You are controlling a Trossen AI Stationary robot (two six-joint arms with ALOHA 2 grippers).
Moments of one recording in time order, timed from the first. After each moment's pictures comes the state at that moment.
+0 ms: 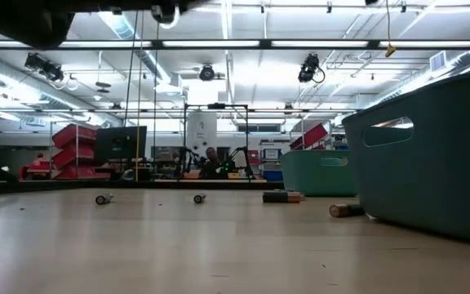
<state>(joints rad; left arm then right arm) -0.42 1.69 0.68 1.36 -0.67 0.58 0.53 1.24 0.75 0.37 0.78 -0.08</state>
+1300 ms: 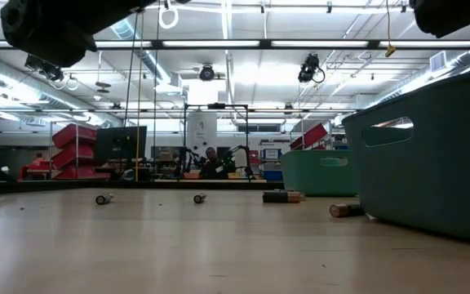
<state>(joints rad) -0.28 1.69 0.66 1.55 -0.17 0.61 0.36 1.65 0.75 1.37 0.29 -0.39</state>
